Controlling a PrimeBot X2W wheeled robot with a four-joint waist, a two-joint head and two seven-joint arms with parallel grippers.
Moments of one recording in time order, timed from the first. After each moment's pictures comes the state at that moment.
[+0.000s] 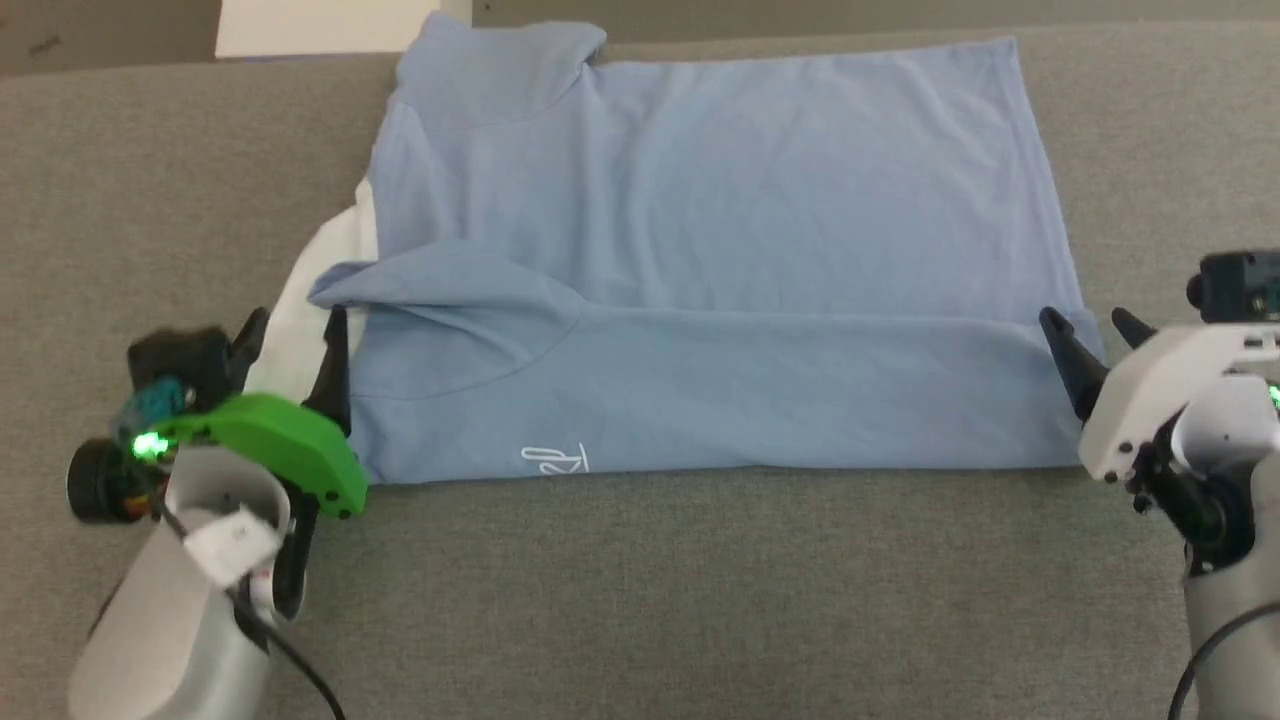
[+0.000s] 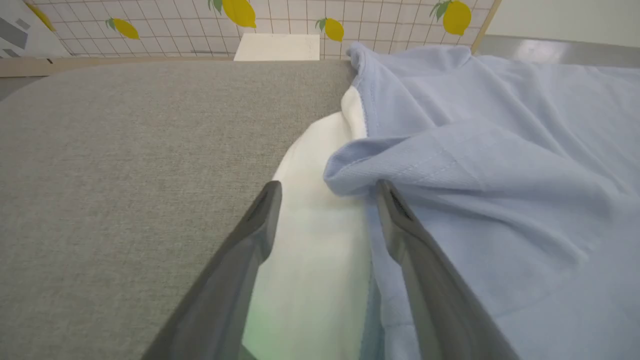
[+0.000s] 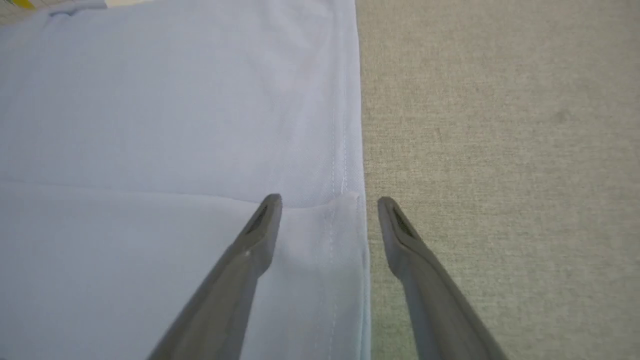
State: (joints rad) left arm -0.37 0.40 -0.27 0.23 -0.52 0.13 0.02; right arm -0.40 -0.19 -0.12 0.23 0.28 0.13 0.50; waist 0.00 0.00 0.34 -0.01
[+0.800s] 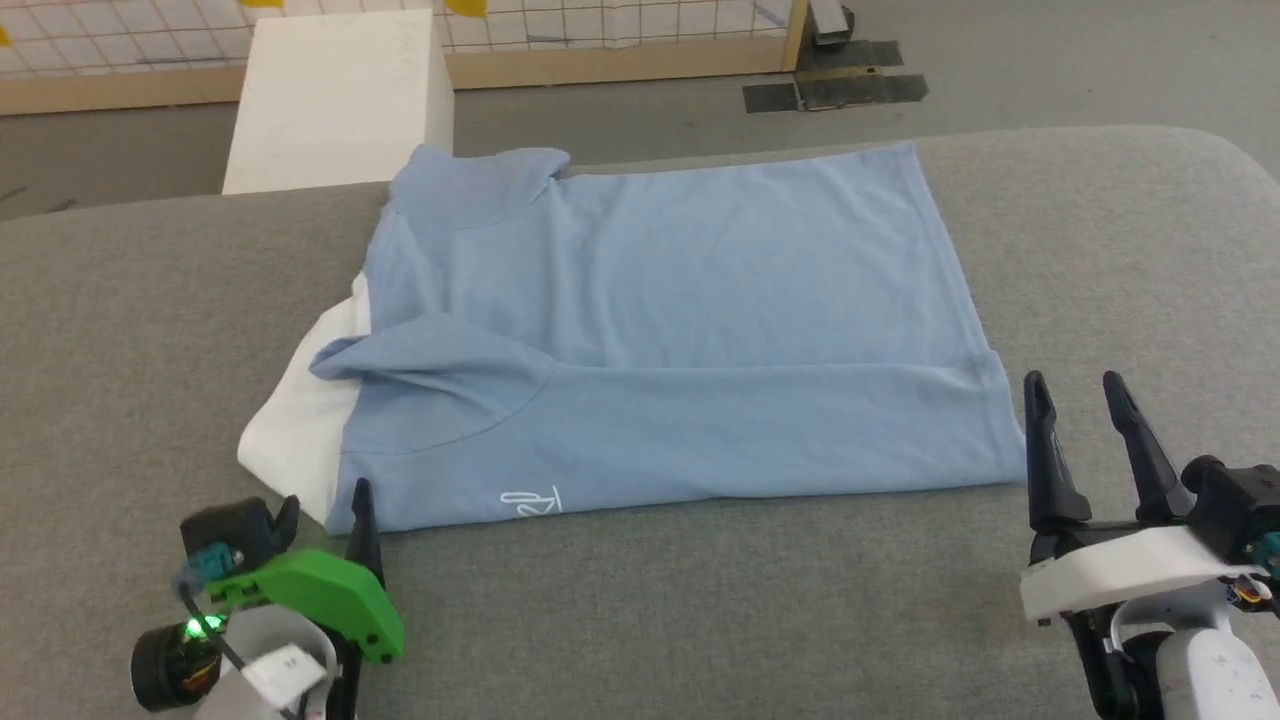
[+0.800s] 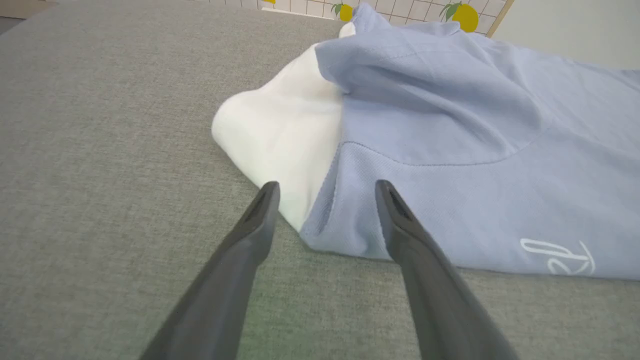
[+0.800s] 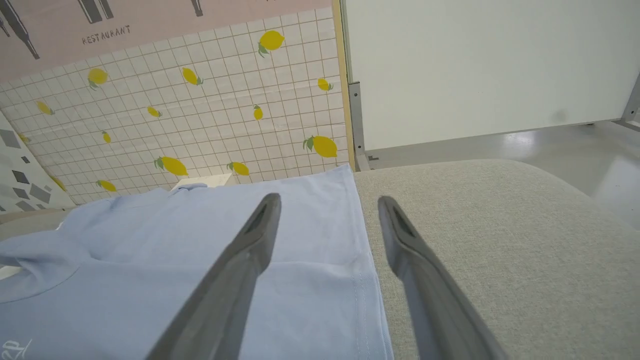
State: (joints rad) left arm -0.13 0.31 -0.26 0.27 -0.56 0.23 -0.06; right arm -0.08 -0.06 -0.09 0.06 0.21 0.13 -0.15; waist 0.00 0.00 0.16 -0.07
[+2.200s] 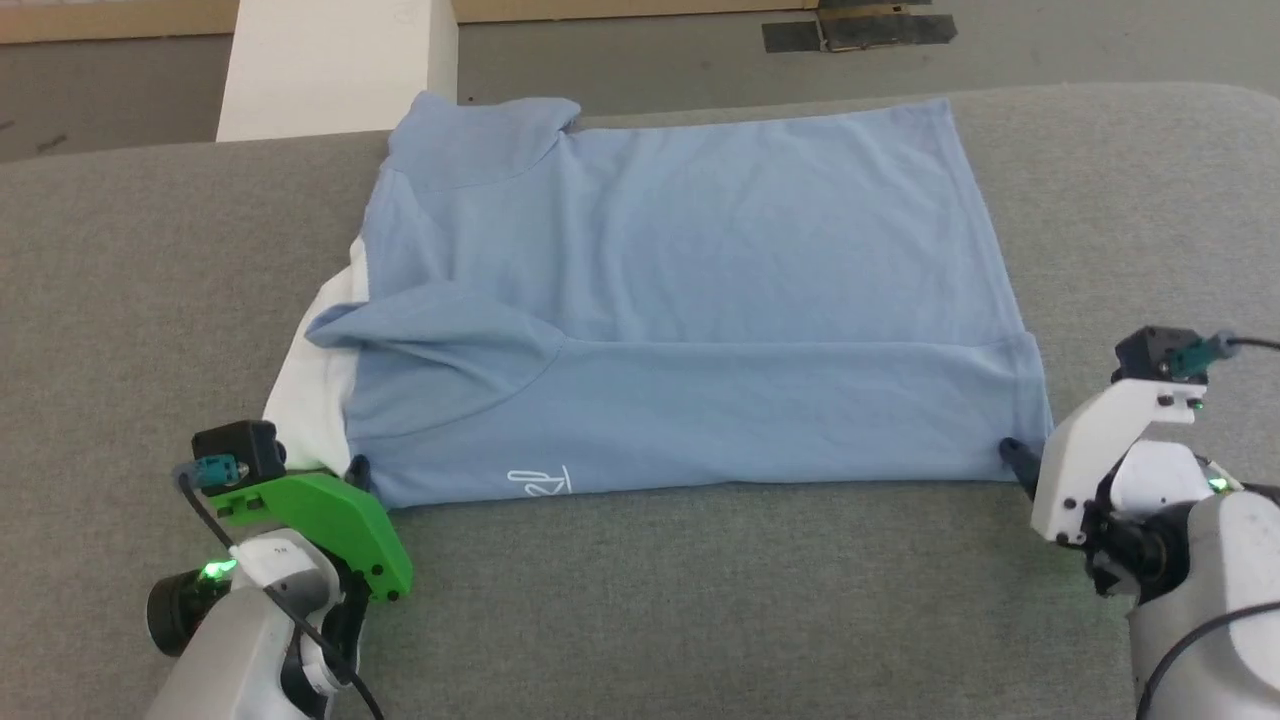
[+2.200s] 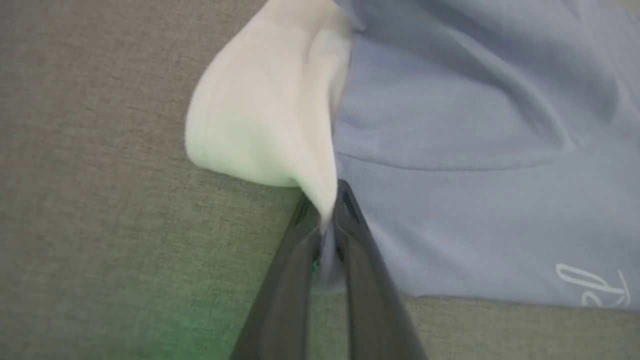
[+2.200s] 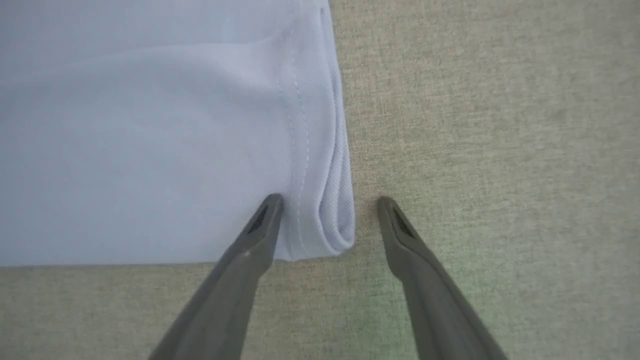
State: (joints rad) left arm -0.25 0.32 -0.28 0.27 -0.66 0.28 0.23; right arm -0.36 -0.05 -0.23 0.34 0.12 0.13 0.76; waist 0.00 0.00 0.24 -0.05
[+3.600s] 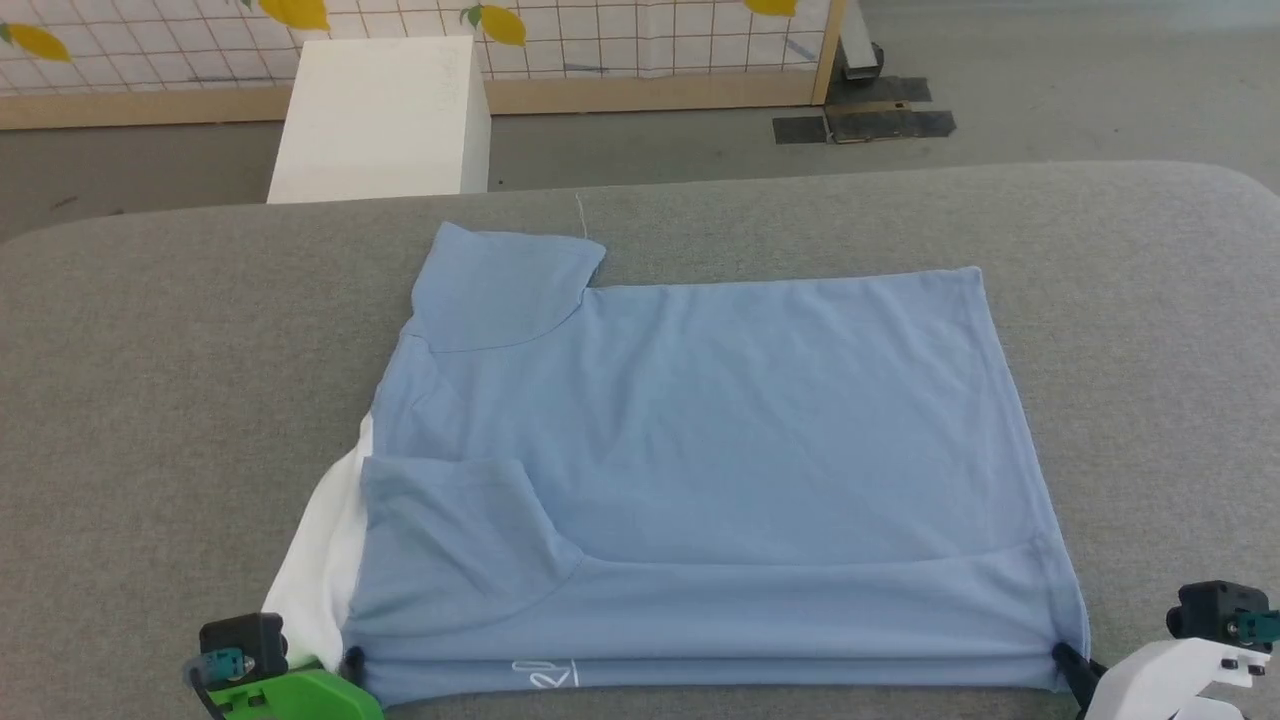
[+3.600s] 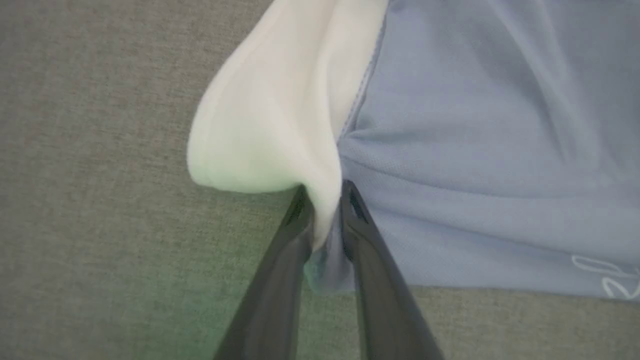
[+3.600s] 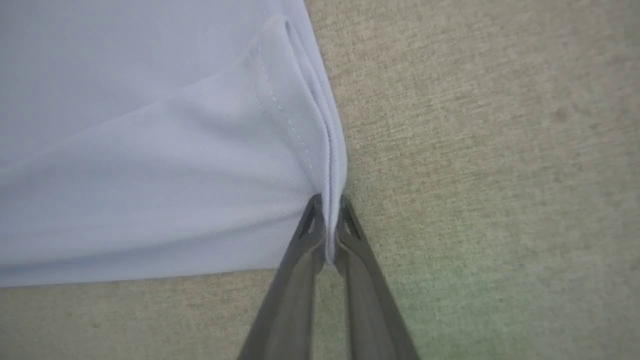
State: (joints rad) left arm 0.12 0.40 -0.32 0.04 -0.64 0.36 0.23; right arm 0.11 -0.05 -0.26 0.13 0.31 0.13 0.58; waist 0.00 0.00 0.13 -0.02
